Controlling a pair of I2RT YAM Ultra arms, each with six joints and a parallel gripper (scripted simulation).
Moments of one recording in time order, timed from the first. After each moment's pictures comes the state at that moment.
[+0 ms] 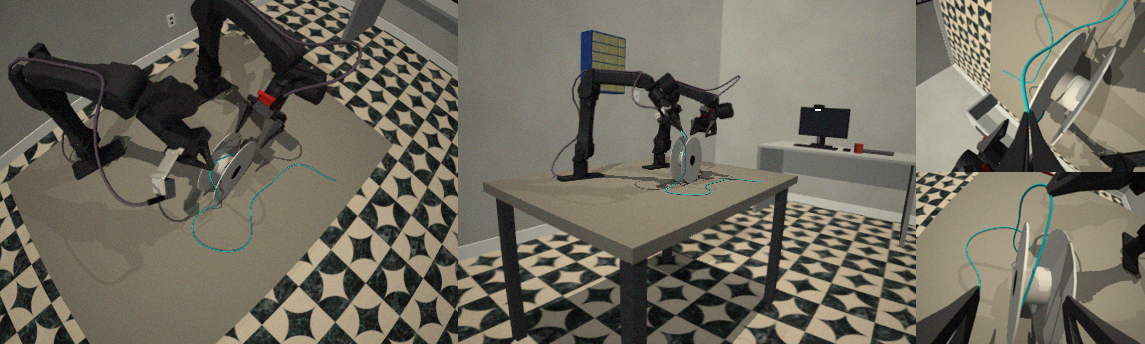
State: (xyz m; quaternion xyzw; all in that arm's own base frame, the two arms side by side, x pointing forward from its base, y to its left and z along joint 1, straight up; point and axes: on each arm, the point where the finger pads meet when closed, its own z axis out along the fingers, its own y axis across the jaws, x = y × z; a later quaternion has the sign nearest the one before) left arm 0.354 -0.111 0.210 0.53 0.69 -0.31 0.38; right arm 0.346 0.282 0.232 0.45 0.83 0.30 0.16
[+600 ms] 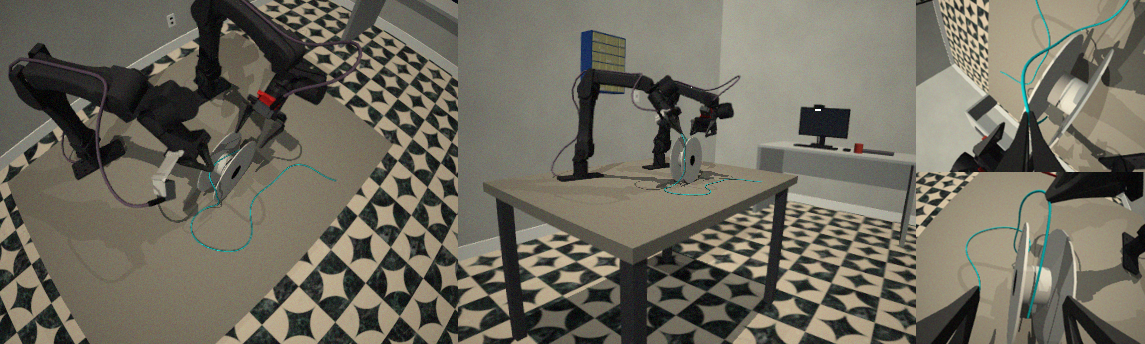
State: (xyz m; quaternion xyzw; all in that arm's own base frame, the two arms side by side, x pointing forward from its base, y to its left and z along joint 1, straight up) left arm 0.354 -0.111 0.210 0.53 0.69 -0.31 0.38; right arm 0.345 0.281 0.223 0.45 0.83 0.30 0.16
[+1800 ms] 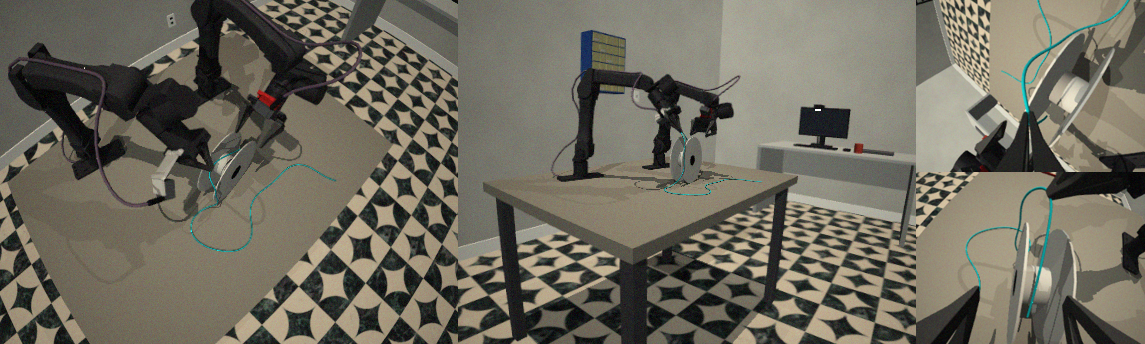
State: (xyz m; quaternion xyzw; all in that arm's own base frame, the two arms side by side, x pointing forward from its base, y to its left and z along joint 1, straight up) left arm 0.354 -0.111 0.210 0.53 0.69 -0.31 0.38; right arm 0.345 0.281 0.228 0.45 0.83 0.30 0.16
